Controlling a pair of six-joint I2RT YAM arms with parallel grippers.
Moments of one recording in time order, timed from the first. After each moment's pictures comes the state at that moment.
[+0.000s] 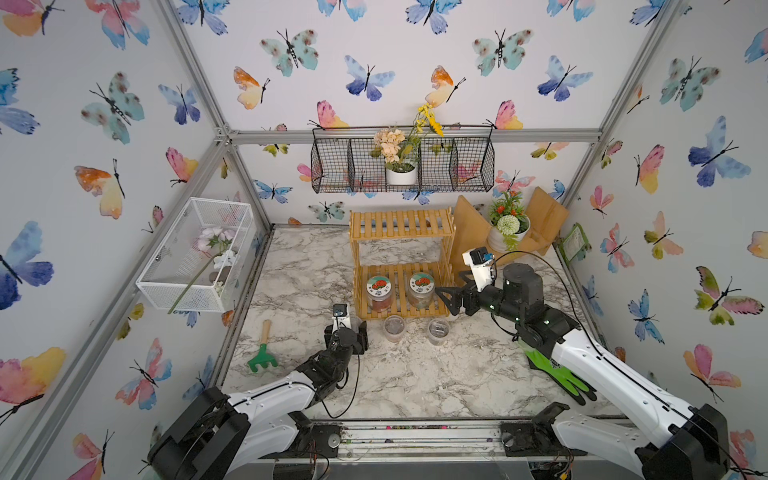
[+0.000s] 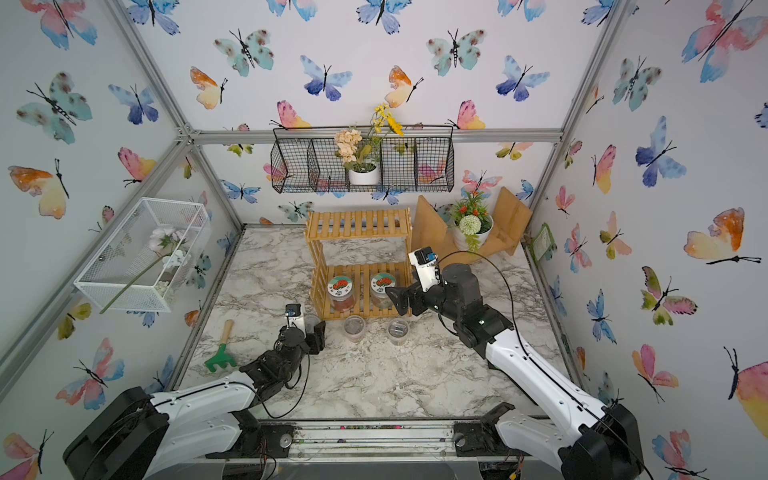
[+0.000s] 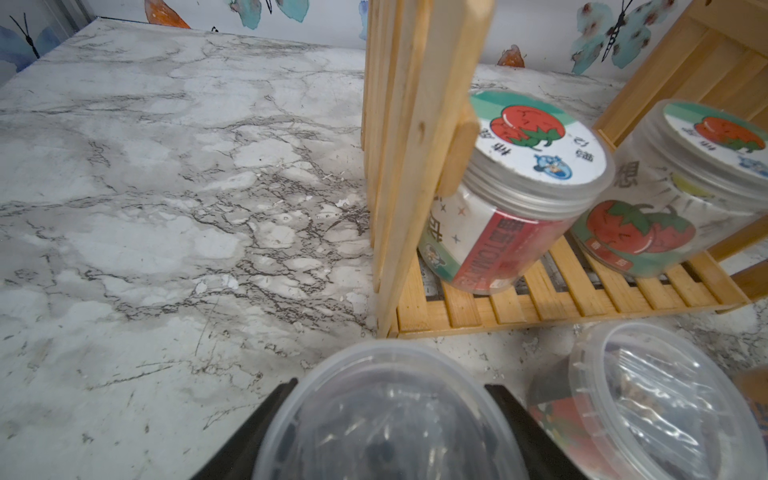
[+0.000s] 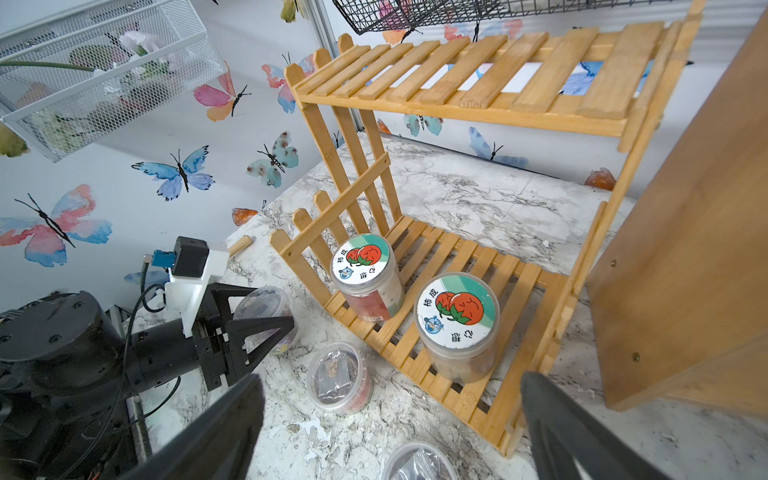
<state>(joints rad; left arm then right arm) -0.69 1.11 0.22 0.38 -0.47 -0.41 0.58 1.10 0.86 -0.11 -0.29 0.15</state>
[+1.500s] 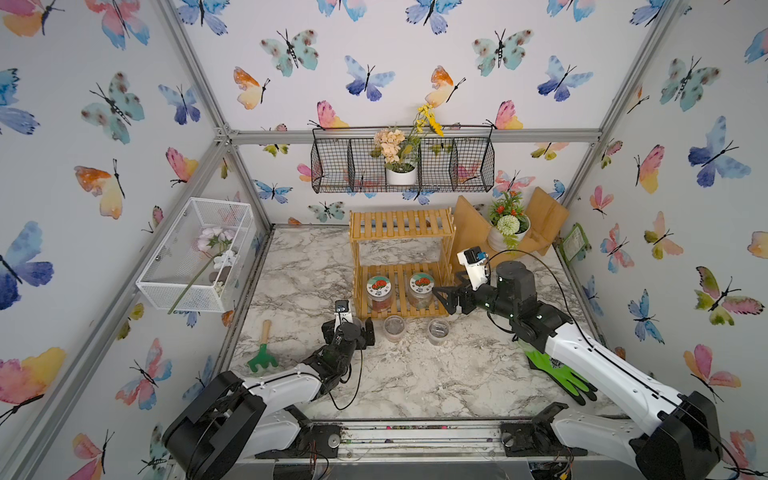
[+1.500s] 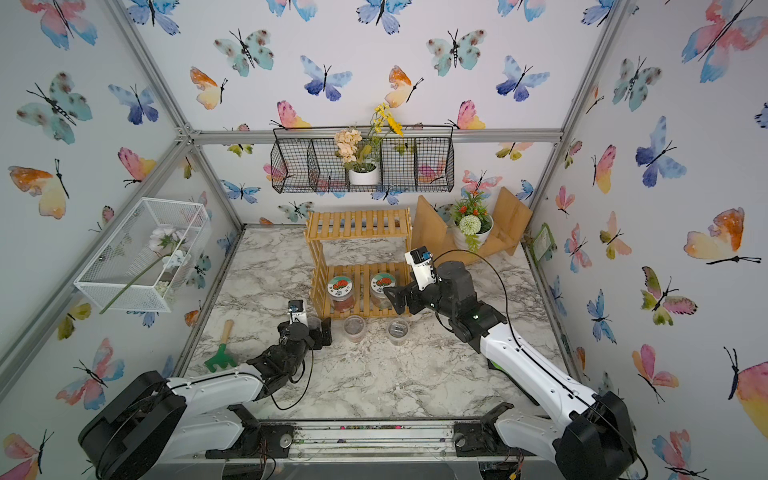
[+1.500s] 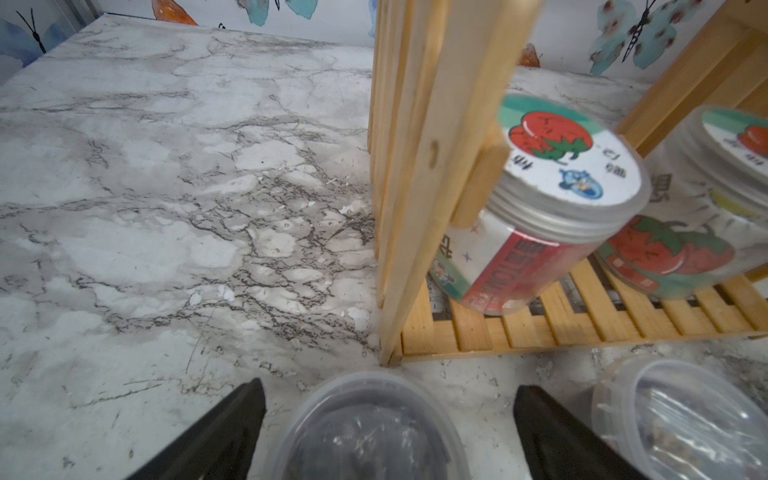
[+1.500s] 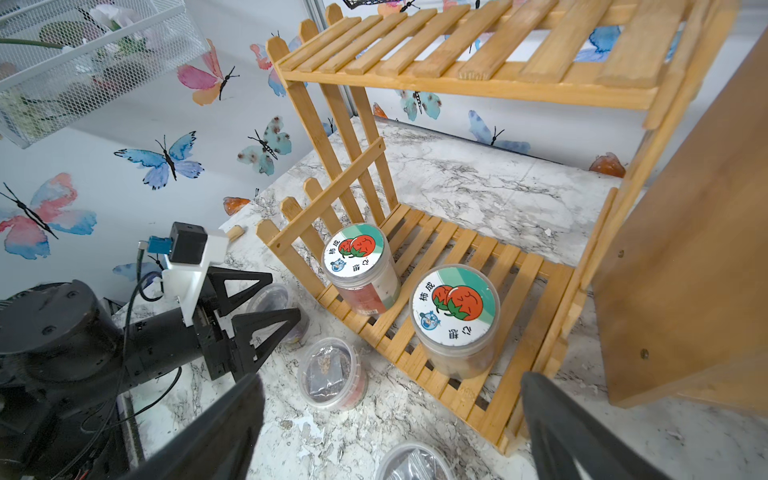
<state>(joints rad) -0.67 1.20 0.27 0.41 -0.47 -0.41 0.58 1.17 0.89 -0.12 -0.29 0.14</state>
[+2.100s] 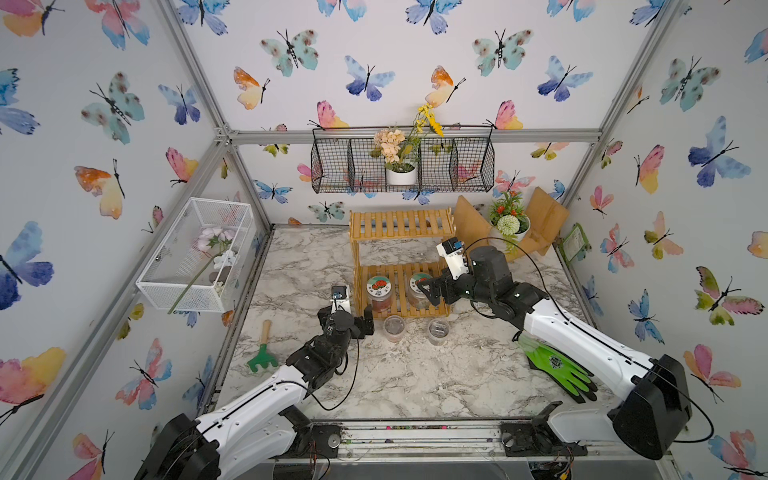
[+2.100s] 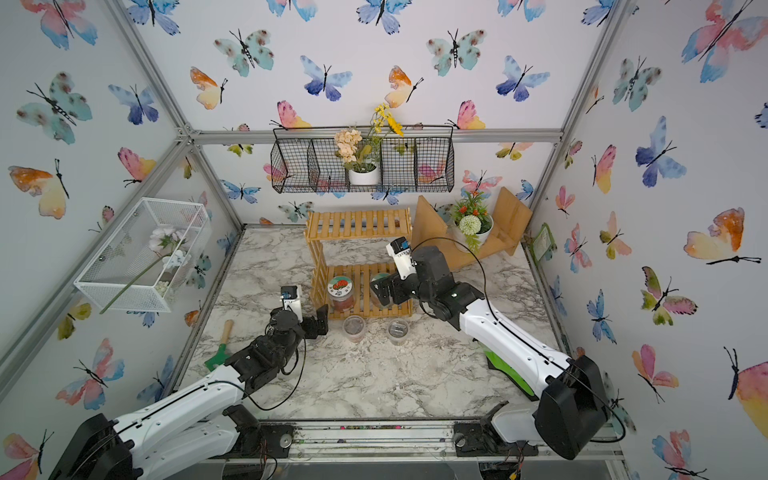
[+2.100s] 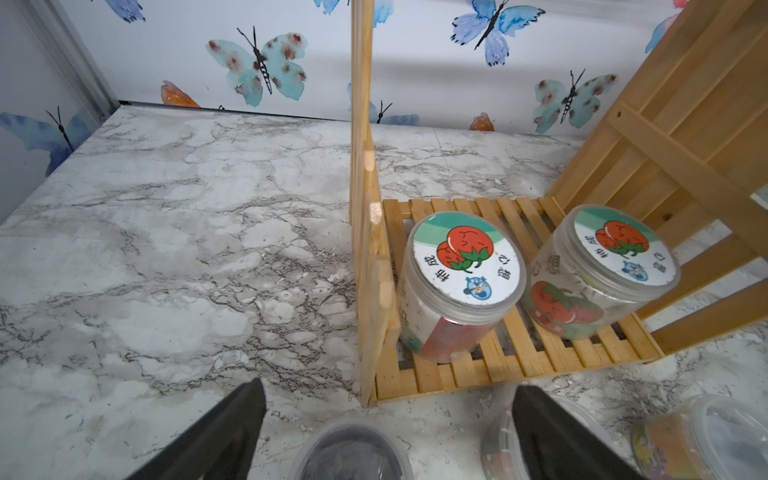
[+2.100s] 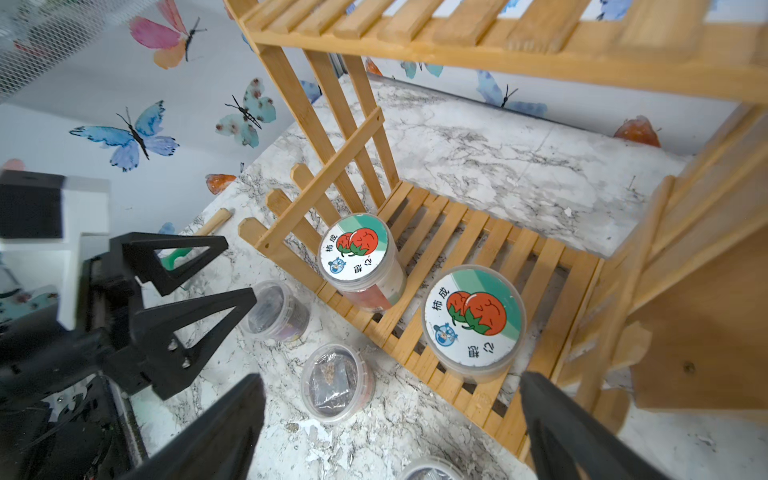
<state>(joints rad) -0.67 0.96 0.45 0.07 -0.42 -0.33 0.68 1.39 1.12 -0.29 -0.20 0.17</state>
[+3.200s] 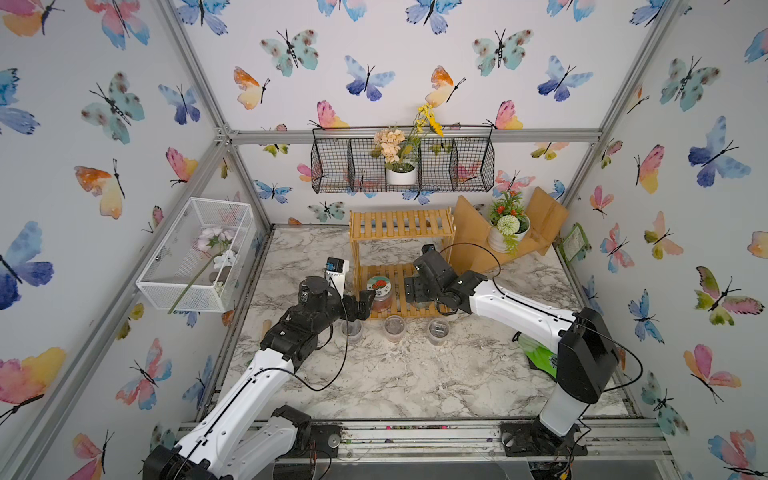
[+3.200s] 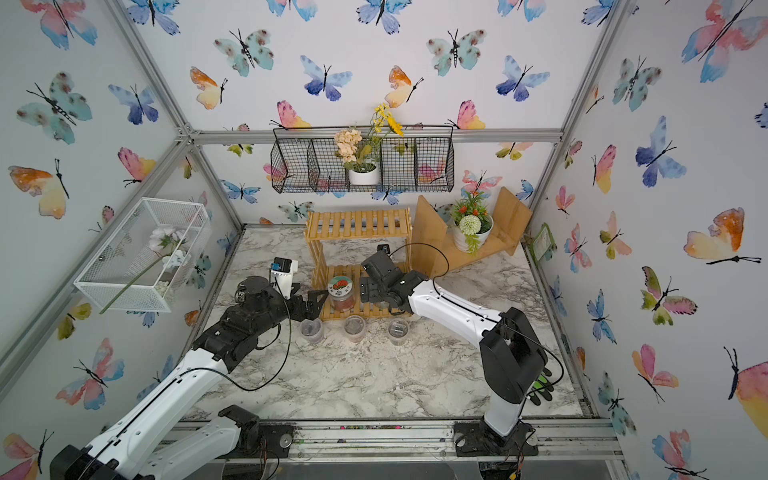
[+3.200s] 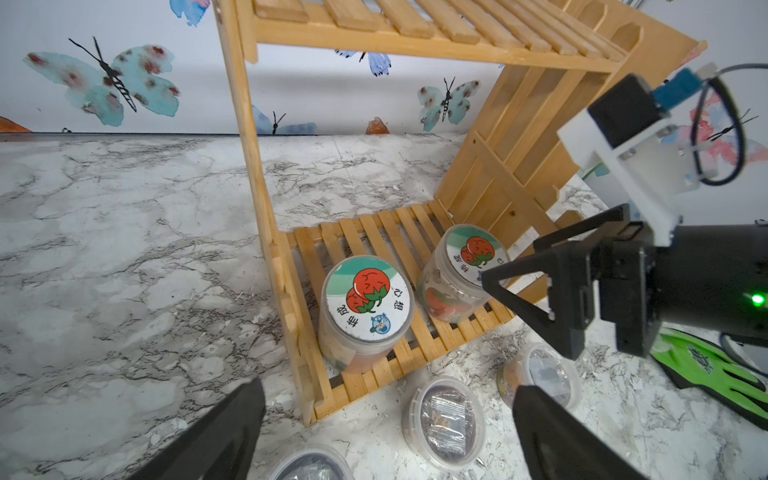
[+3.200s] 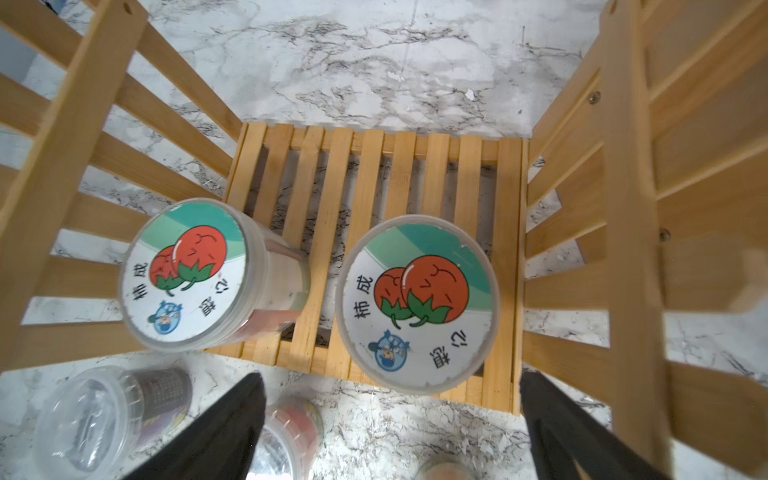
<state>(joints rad) -0.42 0.95 0.74 -0.24 0.15 -0.22 0.83 1.75 1.39 -0.53 0.31 0.51</state>
